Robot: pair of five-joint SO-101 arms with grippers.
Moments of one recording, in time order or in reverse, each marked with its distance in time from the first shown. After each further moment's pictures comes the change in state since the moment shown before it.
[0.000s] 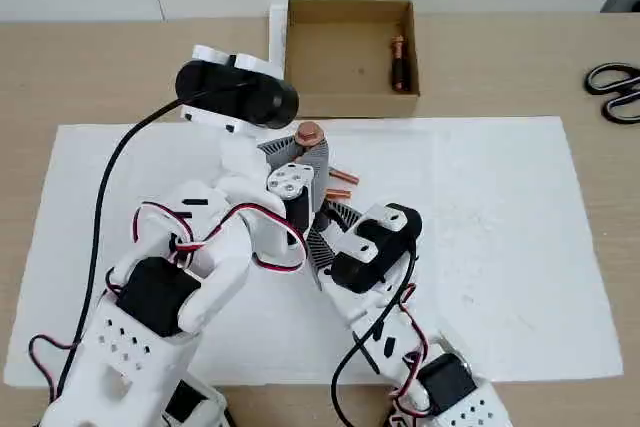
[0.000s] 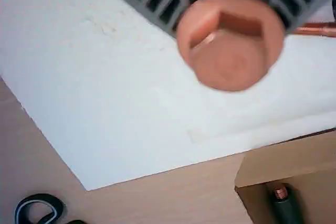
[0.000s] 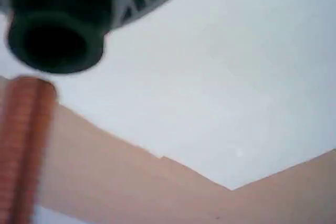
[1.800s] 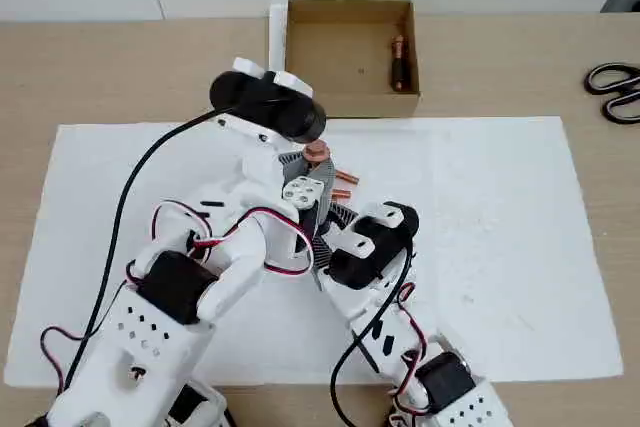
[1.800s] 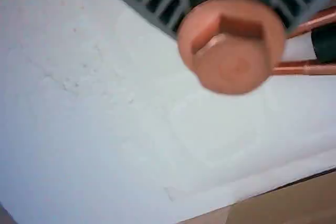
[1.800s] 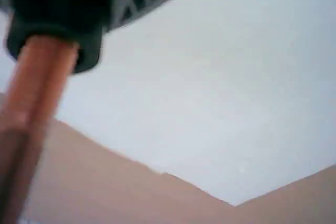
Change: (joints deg) left arm 0.4 3.3 5.5 -1.1 -5.7; right arm 0.2 0.3 0.0 0.2 0.0
